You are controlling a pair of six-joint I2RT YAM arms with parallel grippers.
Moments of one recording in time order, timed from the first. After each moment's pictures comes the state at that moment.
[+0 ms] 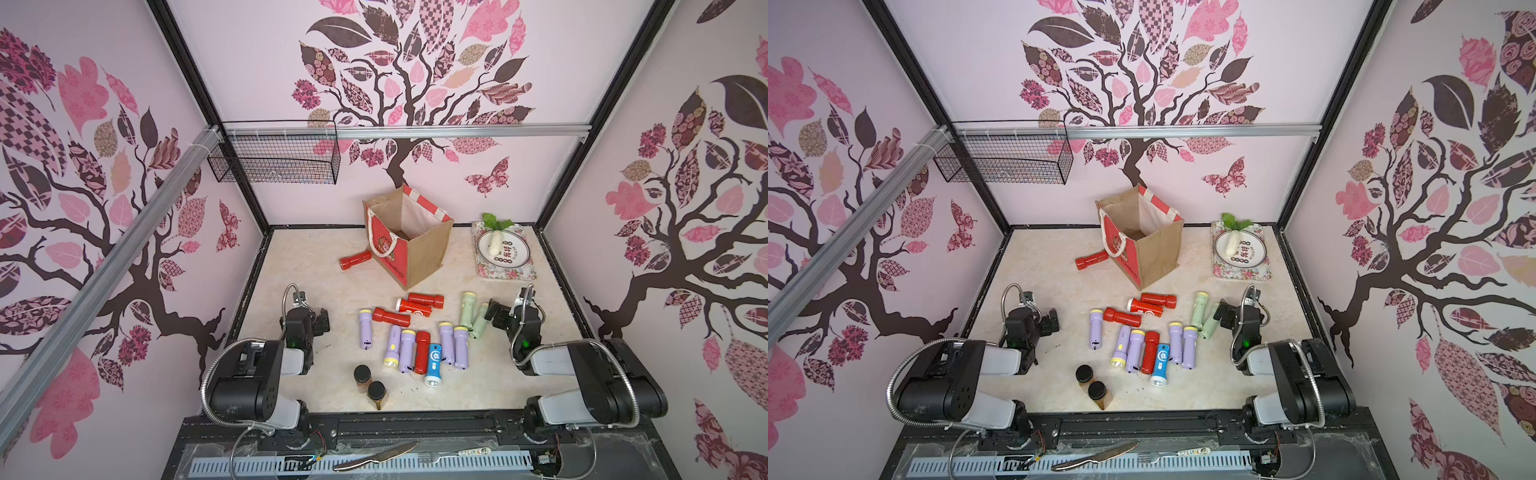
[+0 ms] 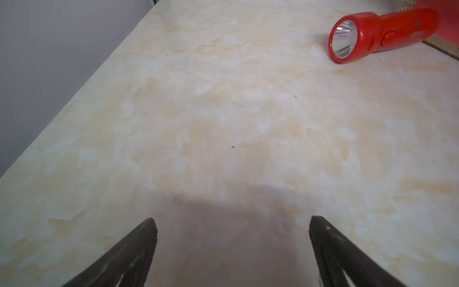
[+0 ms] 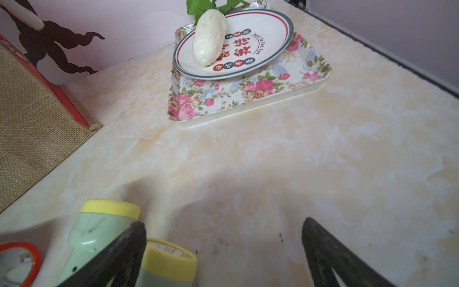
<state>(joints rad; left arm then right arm) -0.02 1.49 0.24 0.72 -0.21 -0.06 0.08 1.44 0.20 0.83 0.20 0.33</state>
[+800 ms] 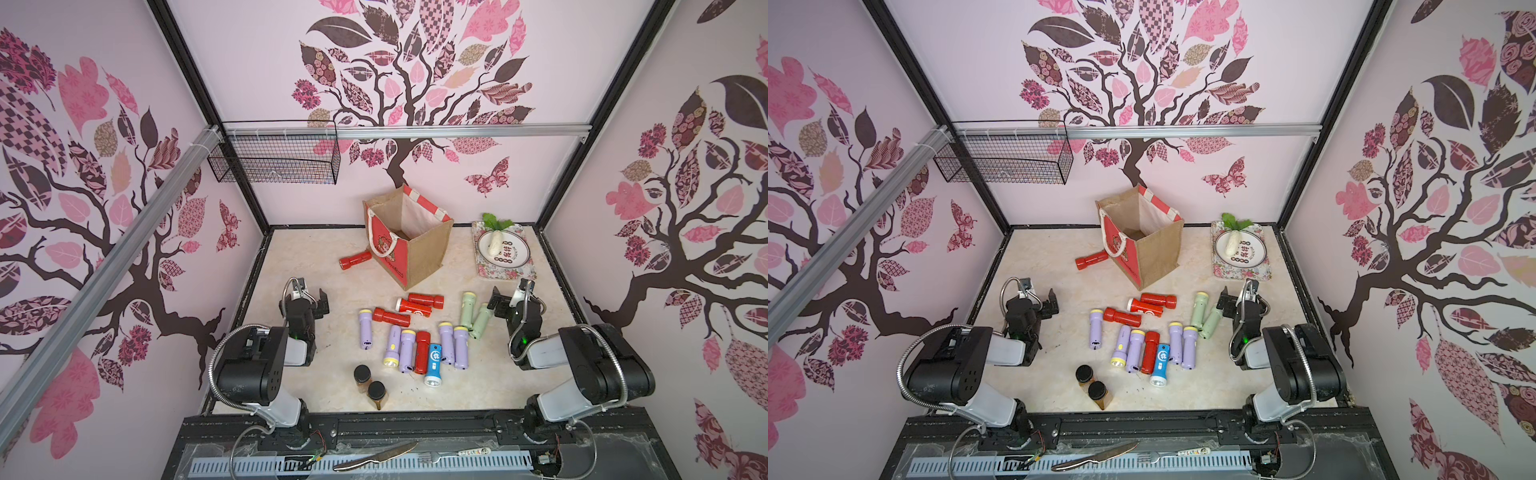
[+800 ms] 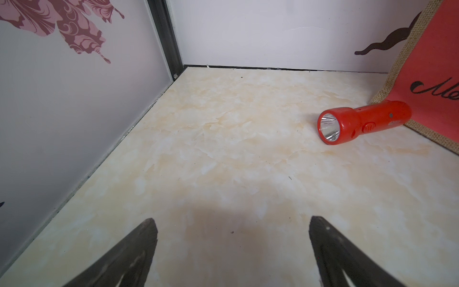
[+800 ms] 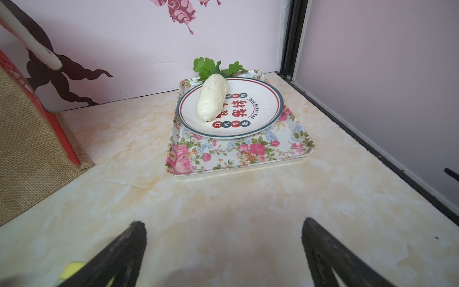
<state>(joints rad) -0.03 1.58 0.31 0.96 -0.27 -0.03 0.07 1.55 0.23 1.08 0.27 0.16</state>
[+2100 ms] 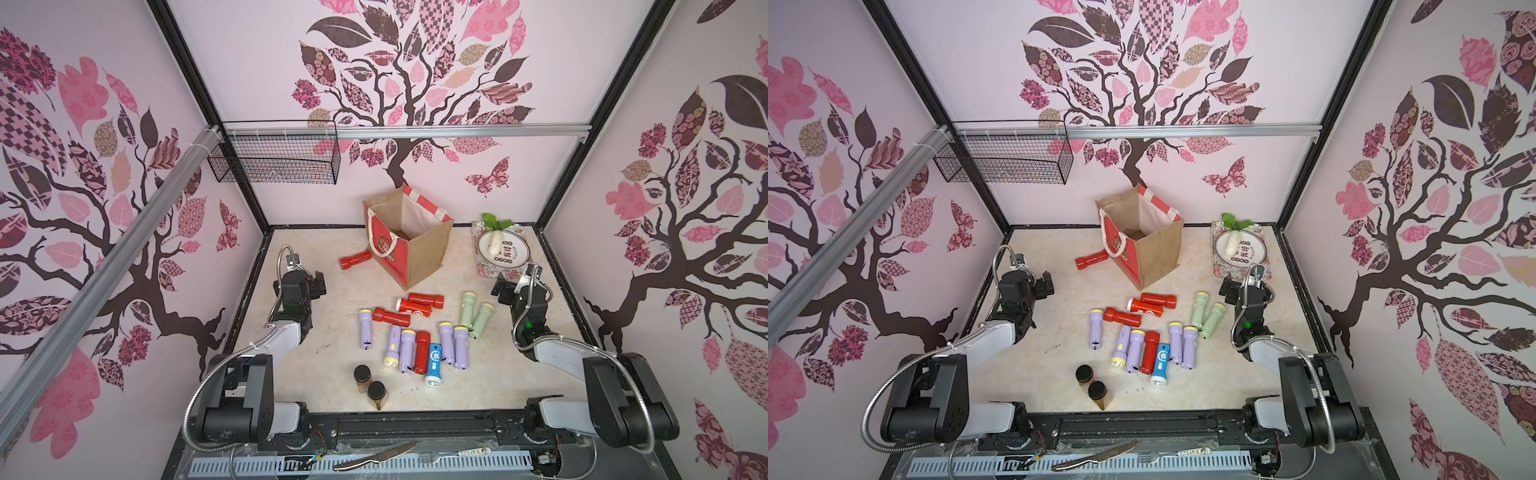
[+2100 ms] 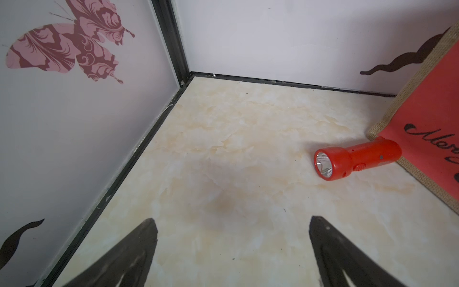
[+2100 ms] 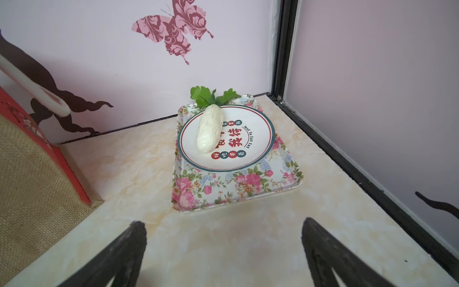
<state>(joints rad) -0.03 1.36 0.66 0.24 -0.29 -0.10 0.10 1.29 0.41 0.64 0.34 0.21</state>
